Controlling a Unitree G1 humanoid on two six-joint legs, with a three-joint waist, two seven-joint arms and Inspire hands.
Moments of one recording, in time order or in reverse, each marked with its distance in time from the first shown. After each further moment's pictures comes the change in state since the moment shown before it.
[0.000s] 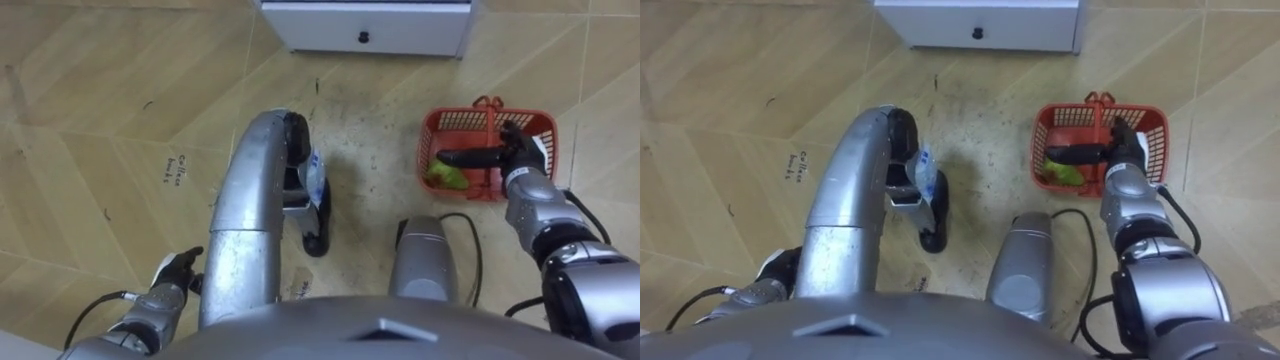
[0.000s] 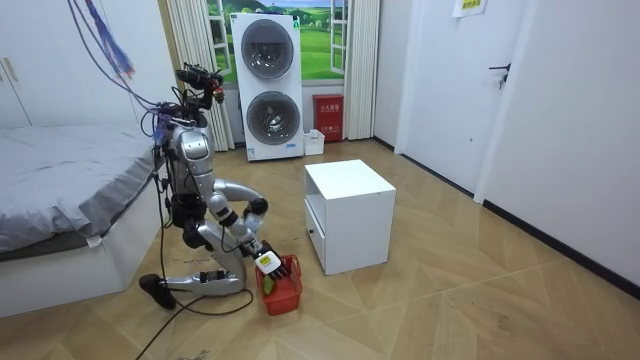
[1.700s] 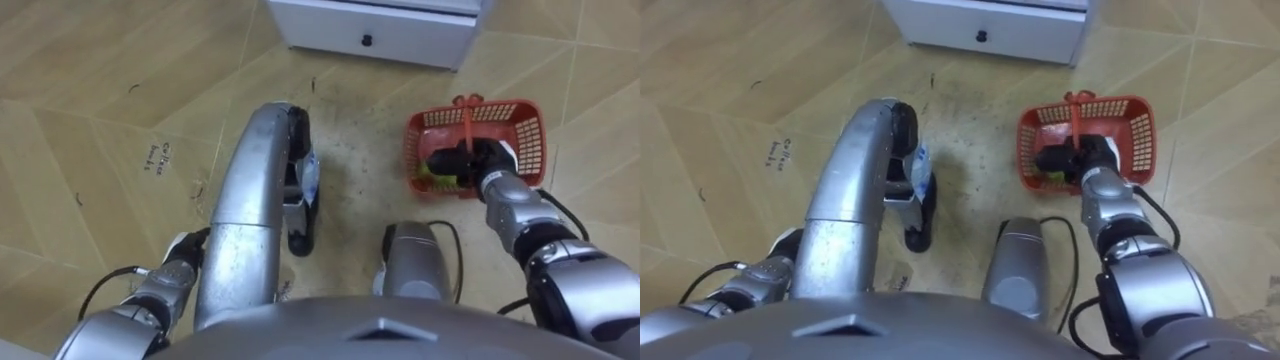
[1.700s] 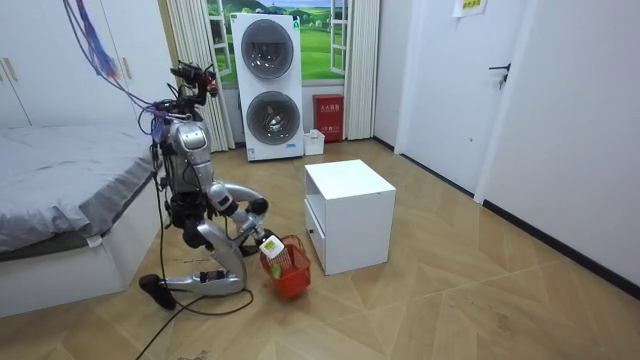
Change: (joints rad) left arm -0.108 -0.032 0.010 0.030 0.034 0.014 -0.004; right arm -0.009 0.057 0.104 -0.099 -0.092 0.023 0.019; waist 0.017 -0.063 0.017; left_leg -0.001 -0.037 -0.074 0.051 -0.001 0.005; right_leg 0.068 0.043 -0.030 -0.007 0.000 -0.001
